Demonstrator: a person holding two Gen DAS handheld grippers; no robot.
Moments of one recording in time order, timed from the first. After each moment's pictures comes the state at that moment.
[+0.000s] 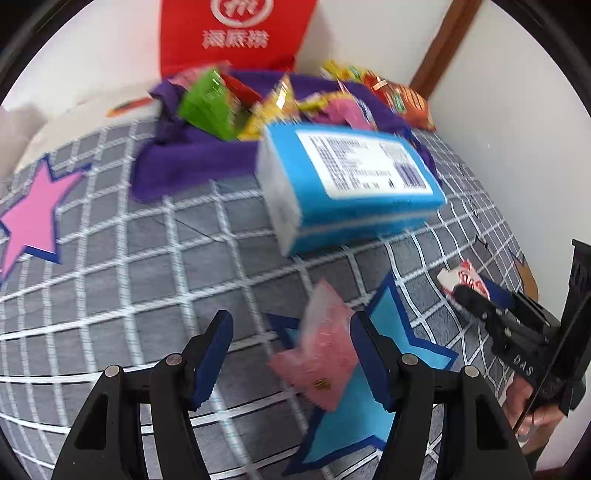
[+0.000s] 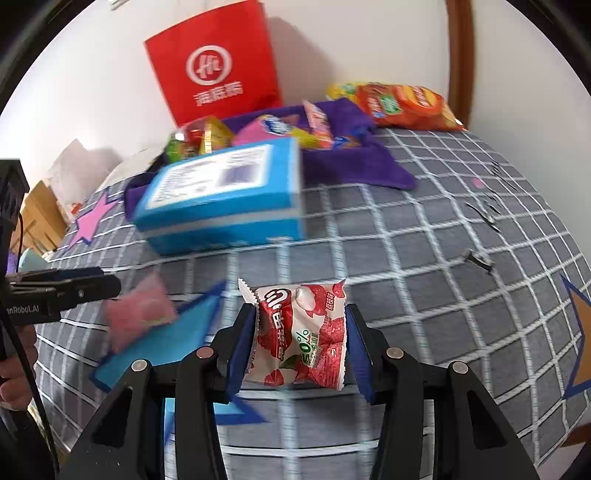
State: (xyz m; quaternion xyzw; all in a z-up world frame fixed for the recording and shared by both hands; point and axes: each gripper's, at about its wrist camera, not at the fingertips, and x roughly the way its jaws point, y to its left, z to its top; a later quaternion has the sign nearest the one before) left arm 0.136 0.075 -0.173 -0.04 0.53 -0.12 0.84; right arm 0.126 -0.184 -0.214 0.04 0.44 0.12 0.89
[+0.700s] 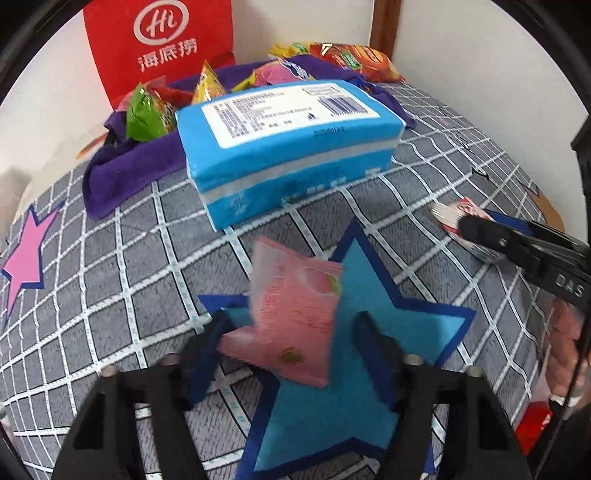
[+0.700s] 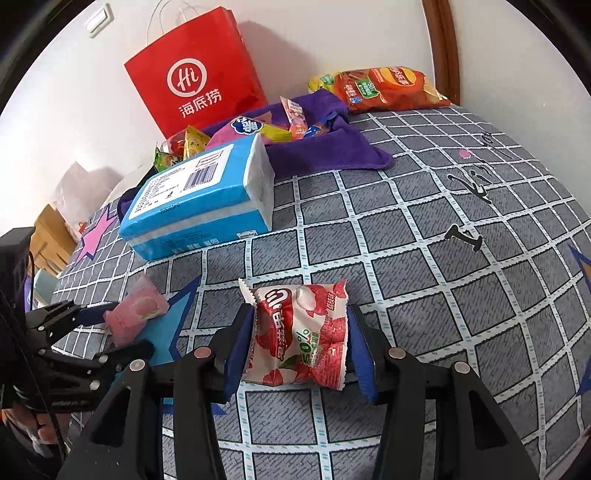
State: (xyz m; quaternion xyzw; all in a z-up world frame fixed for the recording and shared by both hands) left arm 0.112 0.020 -0.194 0.08 0.51 -0.11 0.85; right arm 0.128 -0.209 -0.222 0.09 0.43 0.15 0.88
